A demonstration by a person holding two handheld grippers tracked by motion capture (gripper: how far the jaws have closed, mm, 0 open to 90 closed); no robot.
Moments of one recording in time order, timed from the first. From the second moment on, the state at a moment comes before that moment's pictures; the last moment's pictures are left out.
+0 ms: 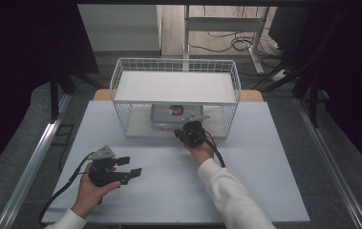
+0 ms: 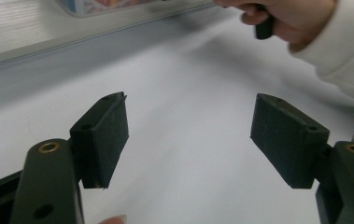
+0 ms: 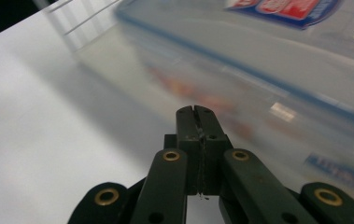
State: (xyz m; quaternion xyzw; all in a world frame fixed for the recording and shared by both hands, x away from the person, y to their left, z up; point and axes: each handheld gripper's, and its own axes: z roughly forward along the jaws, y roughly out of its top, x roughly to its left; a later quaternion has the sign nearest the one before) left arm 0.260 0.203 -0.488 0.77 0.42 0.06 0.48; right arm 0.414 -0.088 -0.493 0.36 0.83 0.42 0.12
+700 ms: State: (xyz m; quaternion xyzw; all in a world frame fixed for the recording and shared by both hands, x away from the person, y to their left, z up) left arm 0.259 0.200 -0.489 0.77 0.43 0.07 0.47; right arm 0.269 -0.250 -0.470 0.35 0.83 0.42 0.13
